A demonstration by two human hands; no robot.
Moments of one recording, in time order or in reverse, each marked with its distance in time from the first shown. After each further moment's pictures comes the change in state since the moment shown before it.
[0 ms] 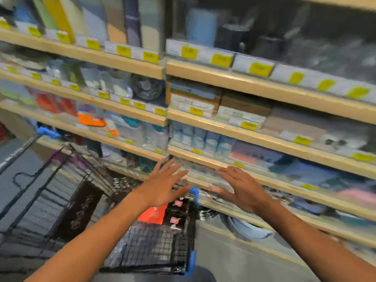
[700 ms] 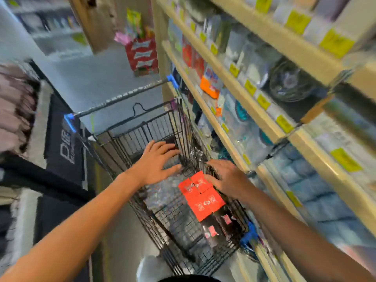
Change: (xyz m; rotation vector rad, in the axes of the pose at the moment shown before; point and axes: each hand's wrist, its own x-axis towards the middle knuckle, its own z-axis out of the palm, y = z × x) left_hand -0.121 -0.132 0.042 -0.115 0.197 -0.902; right_hand 0.260 -0.130 0.124 0.208 -0.345 -0.658
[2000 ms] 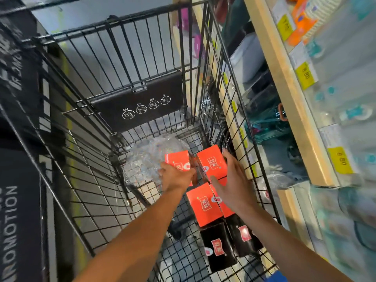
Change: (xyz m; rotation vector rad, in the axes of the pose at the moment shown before) left_hand 0.140 -0.014 0.377 -1.029 -0.017 -1.290; right_hand 0.101 0.127 0.247 0.158 -0.105 0.286
